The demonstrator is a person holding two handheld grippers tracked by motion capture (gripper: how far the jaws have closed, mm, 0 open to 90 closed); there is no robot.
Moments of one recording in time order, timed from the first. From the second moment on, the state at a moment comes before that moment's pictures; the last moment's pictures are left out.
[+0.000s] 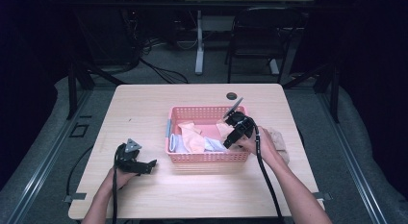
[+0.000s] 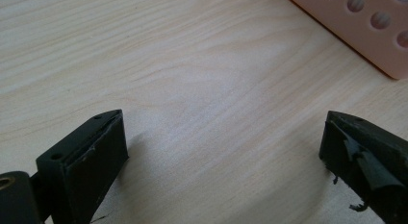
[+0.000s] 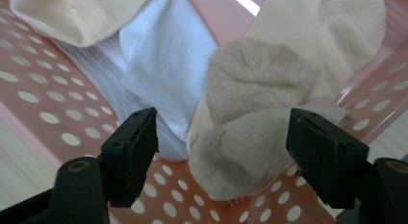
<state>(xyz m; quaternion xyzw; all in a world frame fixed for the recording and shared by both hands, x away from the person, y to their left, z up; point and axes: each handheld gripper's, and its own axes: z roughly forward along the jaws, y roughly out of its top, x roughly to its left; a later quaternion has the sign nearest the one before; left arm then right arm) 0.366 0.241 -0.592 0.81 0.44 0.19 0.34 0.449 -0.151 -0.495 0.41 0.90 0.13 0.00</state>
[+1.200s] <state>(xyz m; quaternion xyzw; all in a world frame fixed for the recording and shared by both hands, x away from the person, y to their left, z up) 0.366 0.241 -0.592 0.81 0.44 0.19 0.34 0.446 -0.152 -0.466 0.41 0.90 0.14 0.04</state>
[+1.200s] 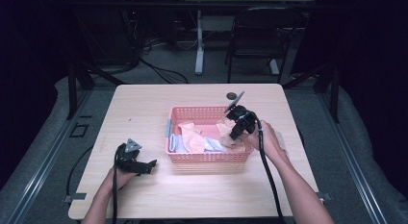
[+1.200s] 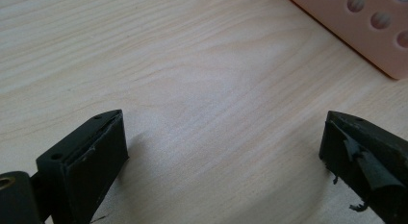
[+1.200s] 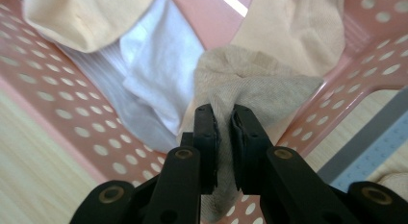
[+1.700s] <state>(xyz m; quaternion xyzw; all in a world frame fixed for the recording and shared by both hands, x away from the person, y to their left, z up) 0.366 0.241 -0.592 0.81 0.44 0.19 0.34 0.440 -0.158 -0.418 0.40 0.90 0.20 0.05</state>
